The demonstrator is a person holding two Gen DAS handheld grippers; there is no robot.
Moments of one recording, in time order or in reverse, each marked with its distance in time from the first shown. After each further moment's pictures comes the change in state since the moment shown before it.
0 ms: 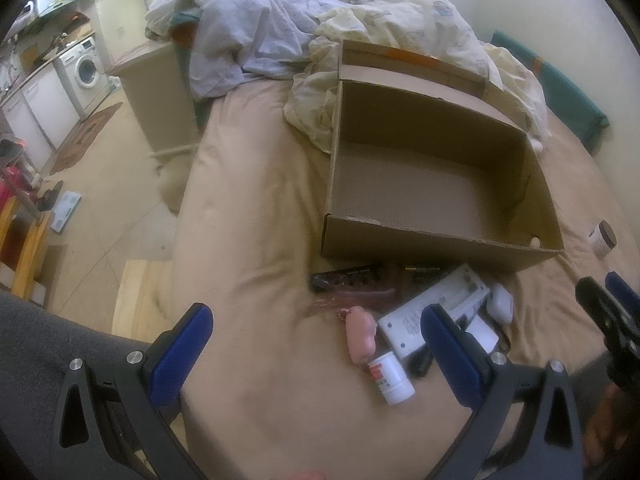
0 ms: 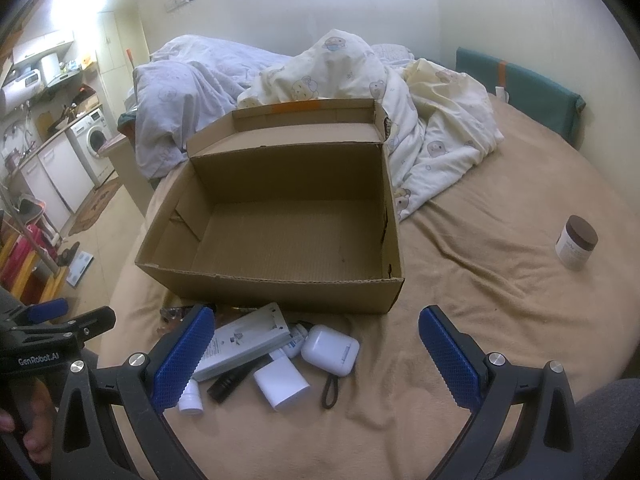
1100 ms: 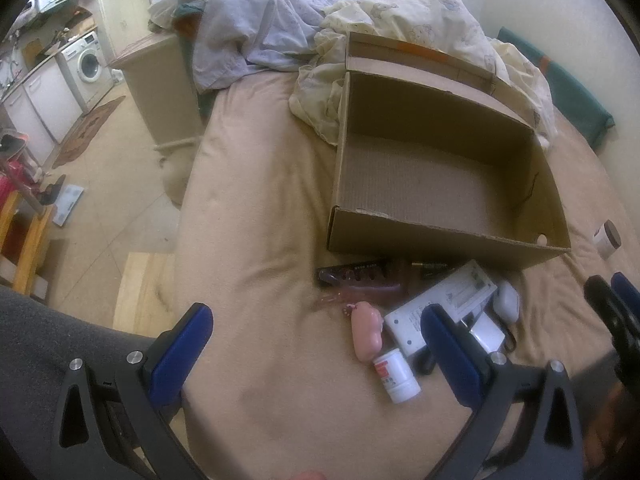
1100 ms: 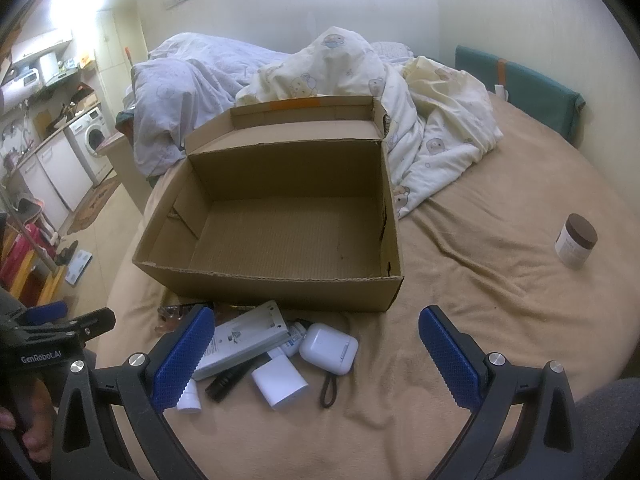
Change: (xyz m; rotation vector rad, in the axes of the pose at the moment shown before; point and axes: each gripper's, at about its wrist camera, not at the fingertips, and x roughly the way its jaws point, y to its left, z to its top) left arm 0.005 0.003 0.001 -0.011 0.027 0.010; right arm 0.003 0.000 -0.002 -0.002 0.005 -0.004
